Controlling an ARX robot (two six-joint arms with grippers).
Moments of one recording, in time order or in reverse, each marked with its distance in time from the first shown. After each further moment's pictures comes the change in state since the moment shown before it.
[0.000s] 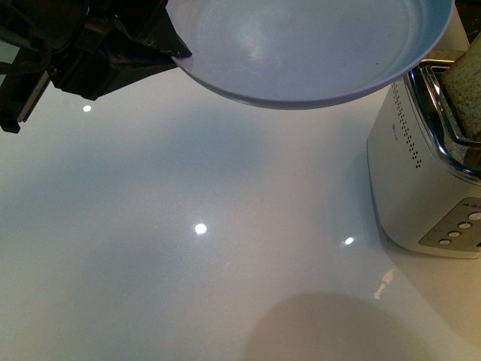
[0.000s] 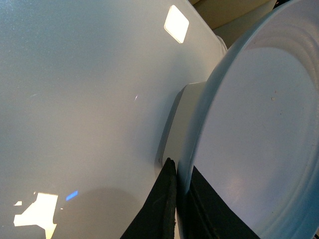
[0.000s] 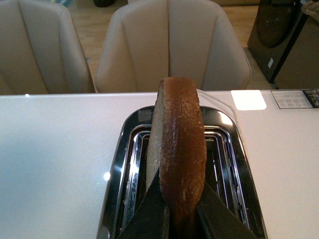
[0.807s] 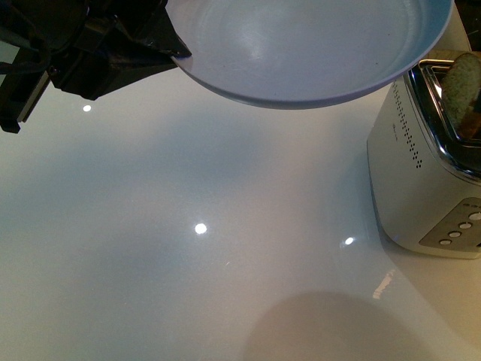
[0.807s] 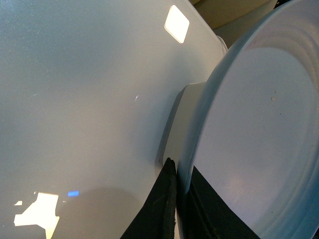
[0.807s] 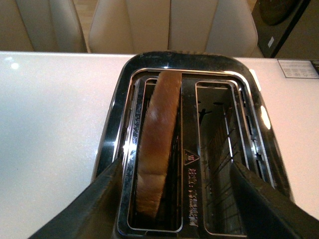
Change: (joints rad) left arm 0.000 0.000 0.000 0.000 0.000 0.000; right arm 0.047 0.096 -0.091 0.094 0.055 -0.027
